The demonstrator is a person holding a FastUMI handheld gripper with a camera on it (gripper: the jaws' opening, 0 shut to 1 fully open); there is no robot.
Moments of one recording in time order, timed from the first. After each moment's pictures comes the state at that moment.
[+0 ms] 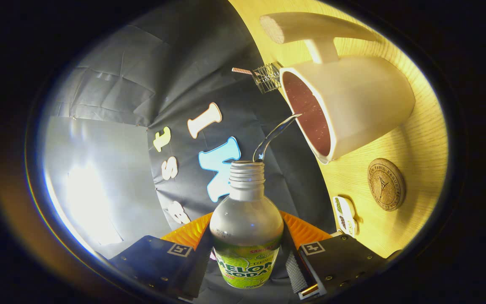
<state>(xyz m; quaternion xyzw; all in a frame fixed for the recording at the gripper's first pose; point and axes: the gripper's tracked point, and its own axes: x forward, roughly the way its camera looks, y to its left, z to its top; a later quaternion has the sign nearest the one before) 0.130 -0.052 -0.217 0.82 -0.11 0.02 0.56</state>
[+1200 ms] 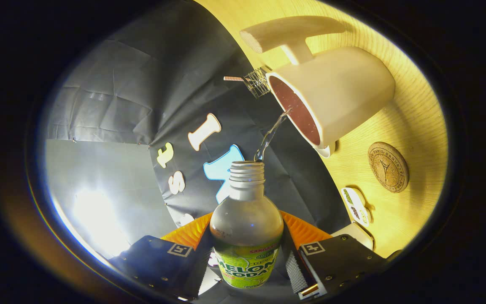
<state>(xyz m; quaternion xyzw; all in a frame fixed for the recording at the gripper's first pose) 0.127 -0.053 -0.209 0.86 -0.14 0.01 0.50</state>
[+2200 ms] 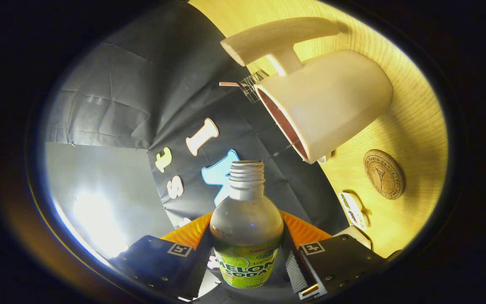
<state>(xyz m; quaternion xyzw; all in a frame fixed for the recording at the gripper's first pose) 0.123 -0.064 -0.228 0.86 -0.14 0.00 0.50</state>
